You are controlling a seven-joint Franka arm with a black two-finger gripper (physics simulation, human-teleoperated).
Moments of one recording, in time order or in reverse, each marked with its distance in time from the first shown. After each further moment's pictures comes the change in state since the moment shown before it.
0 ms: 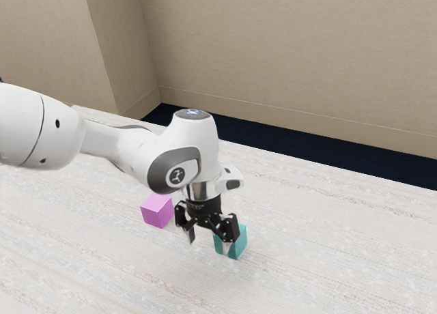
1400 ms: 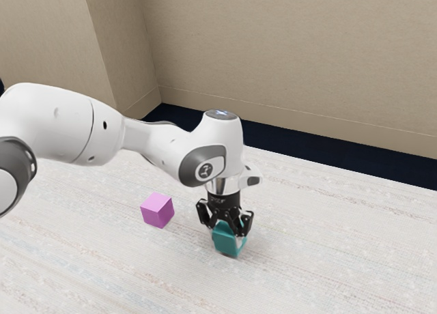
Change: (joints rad) arm 0.032 0.267 -0.005 0.272 0.081 -0.048 -0.040
